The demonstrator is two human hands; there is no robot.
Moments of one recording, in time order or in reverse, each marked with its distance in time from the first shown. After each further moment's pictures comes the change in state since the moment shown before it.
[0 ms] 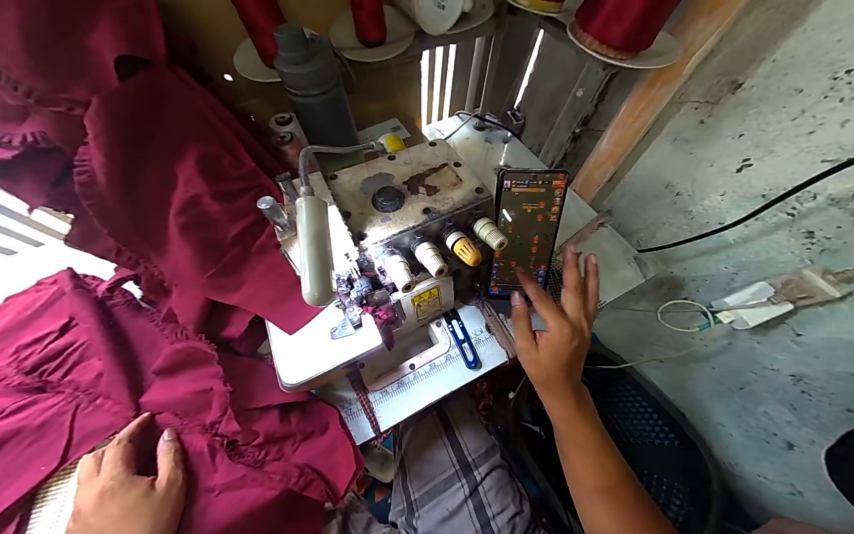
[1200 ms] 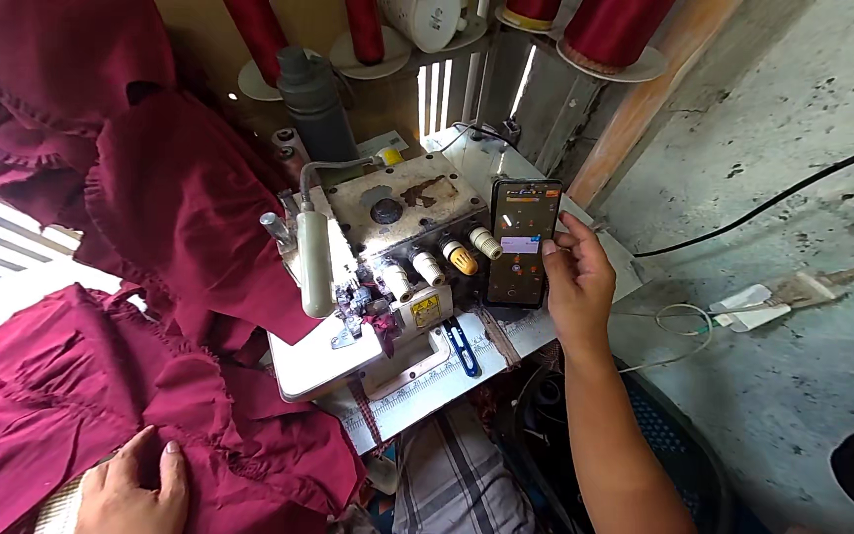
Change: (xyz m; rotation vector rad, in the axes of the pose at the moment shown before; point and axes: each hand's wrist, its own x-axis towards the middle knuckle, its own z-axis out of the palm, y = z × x) left_hand 0.001 0.008 -0.004 -0.005 -0.013 -0.005; right_hand 0.066 0.009 -0.005 0.604 -0.051 0.395
